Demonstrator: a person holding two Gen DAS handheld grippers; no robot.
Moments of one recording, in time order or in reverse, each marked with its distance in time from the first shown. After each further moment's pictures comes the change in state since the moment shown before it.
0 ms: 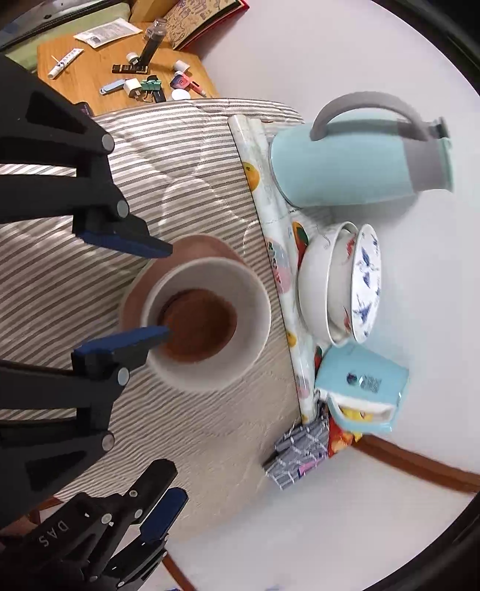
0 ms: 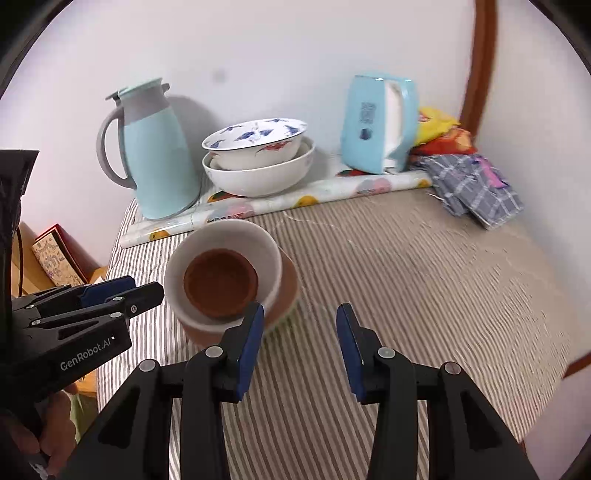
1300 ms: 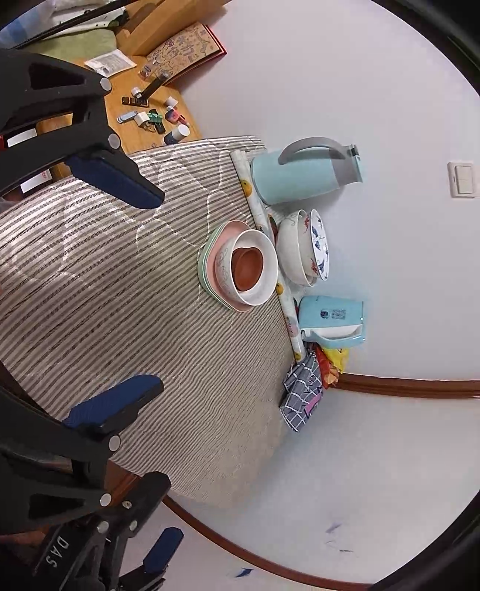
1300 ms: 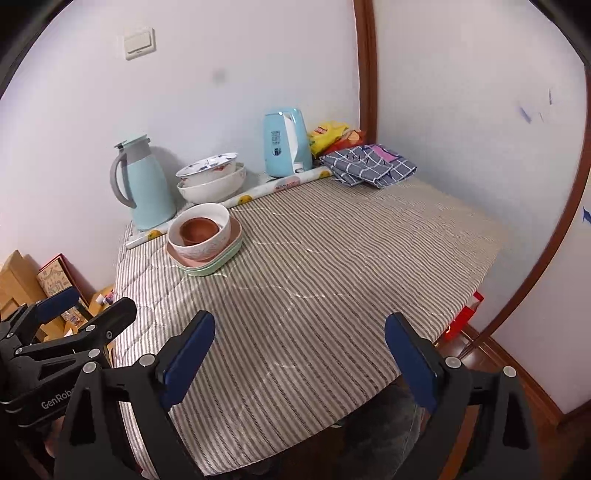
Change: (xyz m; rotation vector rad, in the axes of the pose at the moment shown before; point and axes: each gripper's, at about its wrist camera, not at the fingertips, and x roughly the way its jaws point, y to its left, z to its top) left arm -0.145 -0.069 -0.144 0.171 -0.233 0.049; right arm -0.164 -0.039 -0.158 0.189 -0.175 -0.127
